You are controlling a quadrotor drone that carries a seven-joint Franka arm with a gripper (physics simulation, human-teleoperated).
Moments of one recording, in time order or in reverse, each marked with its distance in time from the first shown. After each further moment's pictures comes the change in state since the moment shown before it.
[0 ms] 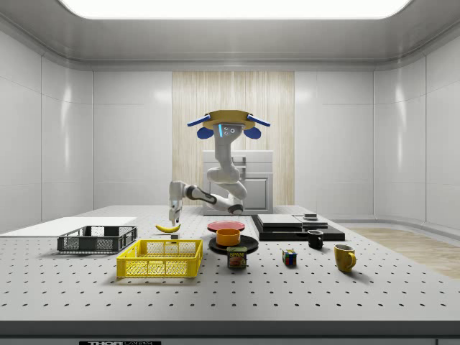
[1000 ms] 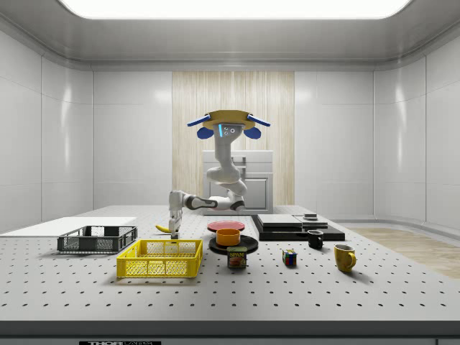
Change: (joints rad) arm -0.064 -0.104 -0.095 0.118 -0.072 0.205 0.010
